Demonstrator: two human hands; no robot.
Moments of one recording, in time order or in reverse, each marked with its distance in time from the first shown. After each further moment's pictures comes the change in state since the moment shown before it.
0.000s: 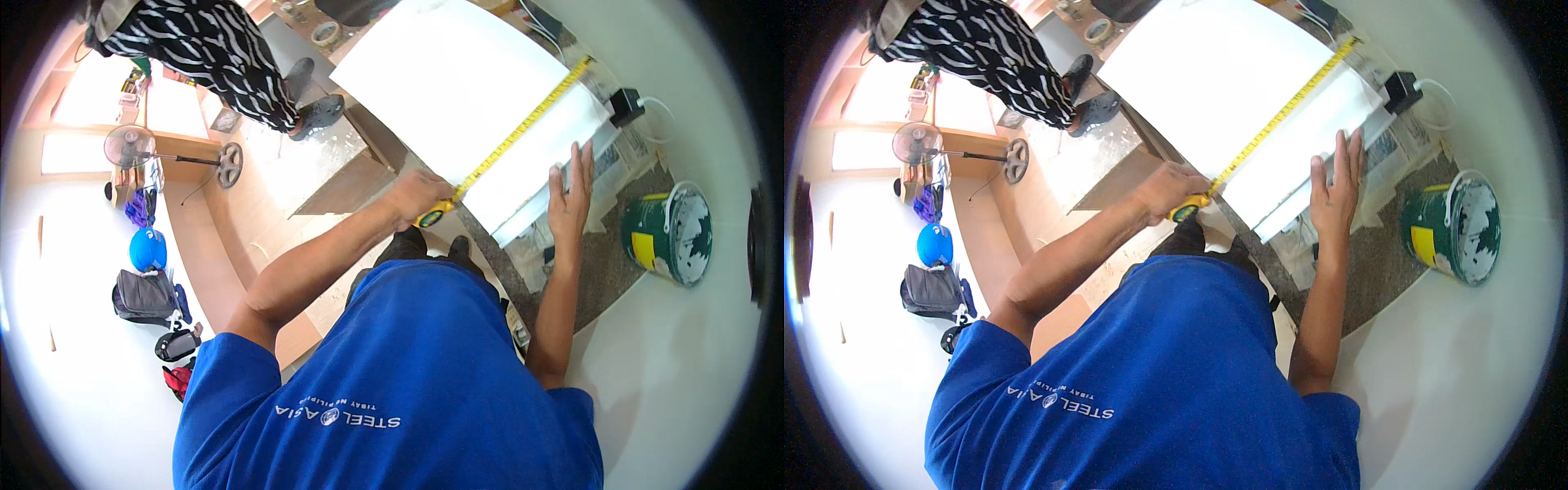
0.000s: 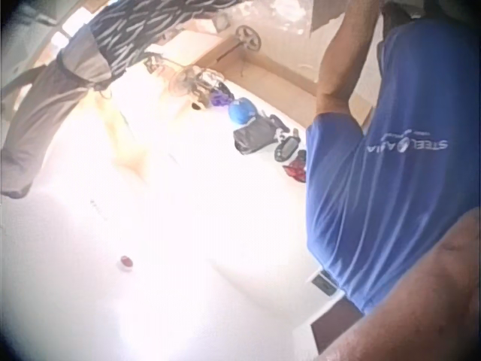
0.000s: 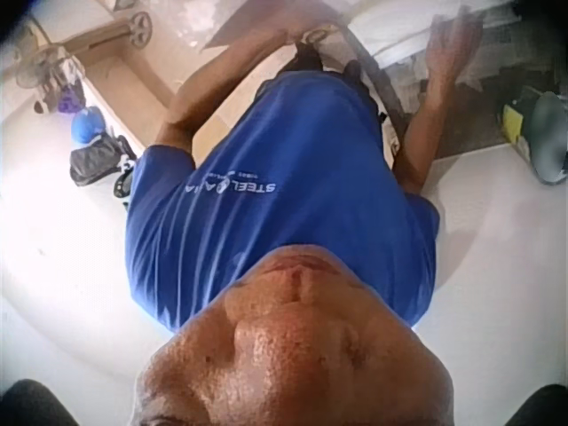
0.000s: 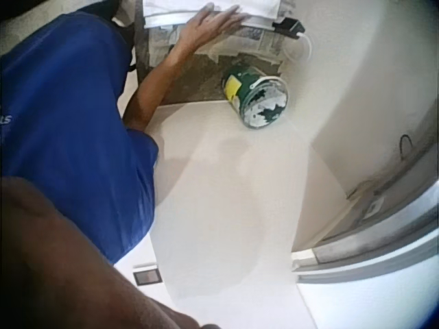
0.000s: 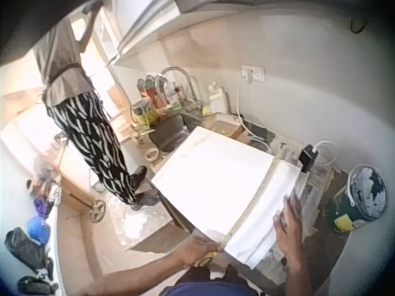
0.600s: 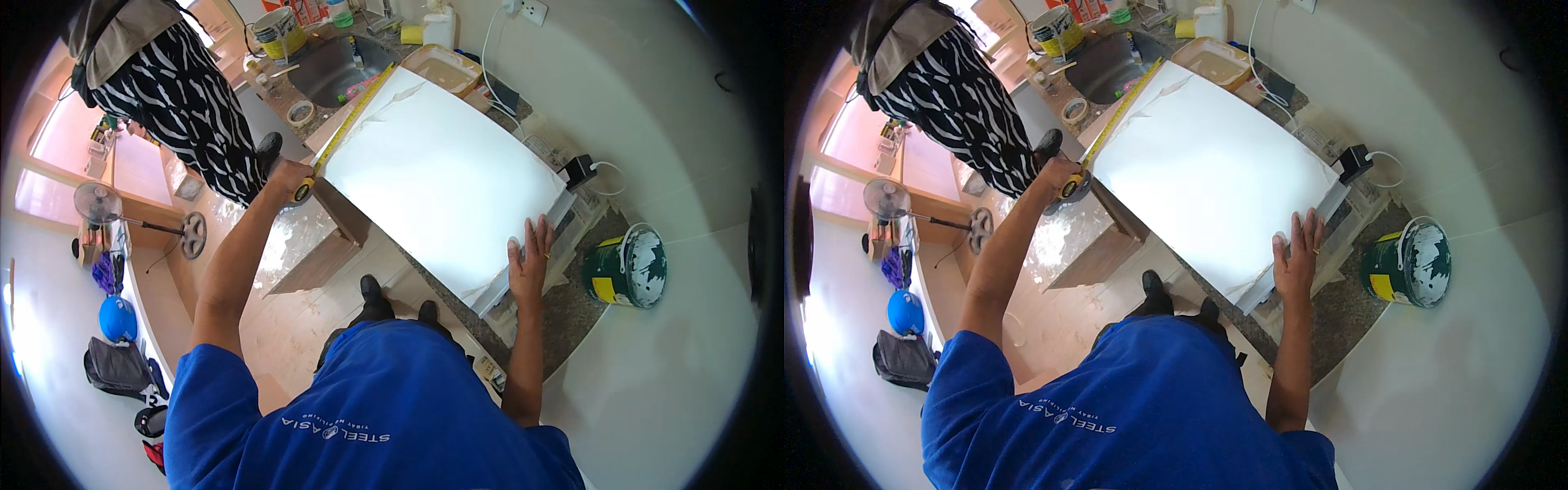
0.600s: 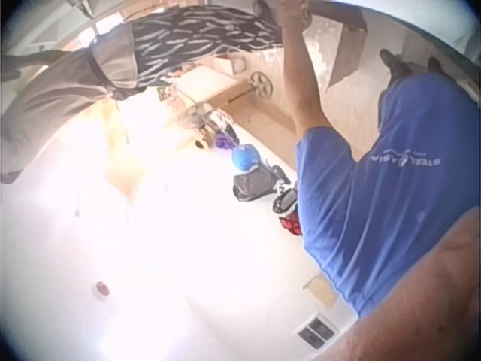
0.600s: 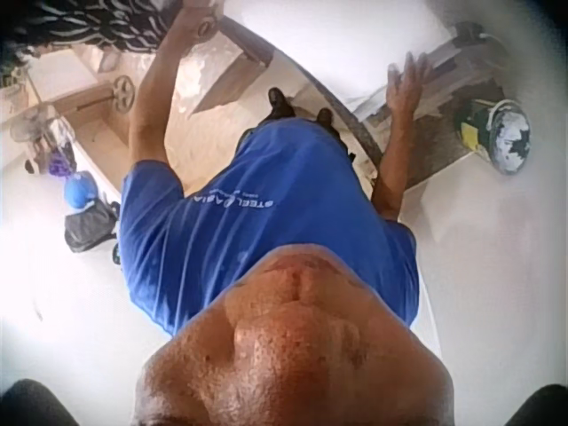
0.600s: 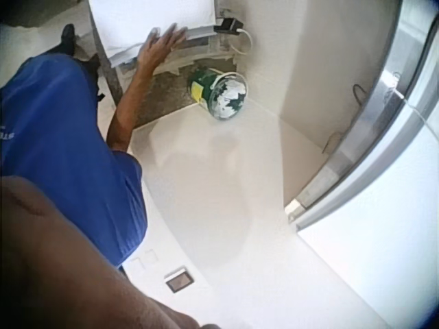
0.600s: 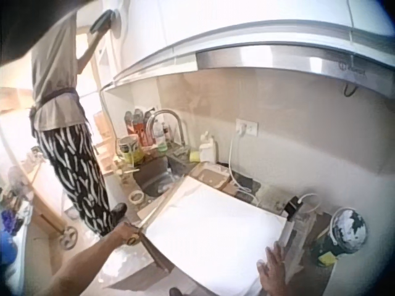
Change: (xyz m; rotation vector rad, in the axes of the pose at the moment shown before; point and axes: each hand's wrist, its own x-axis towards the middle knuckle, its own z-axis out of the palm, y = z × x) left_hand 0.135 0.050 -0.298 0.320 0.420 0.150; right_hand 0.001 -0.010 0.014 -0.194 -0.036 0.035
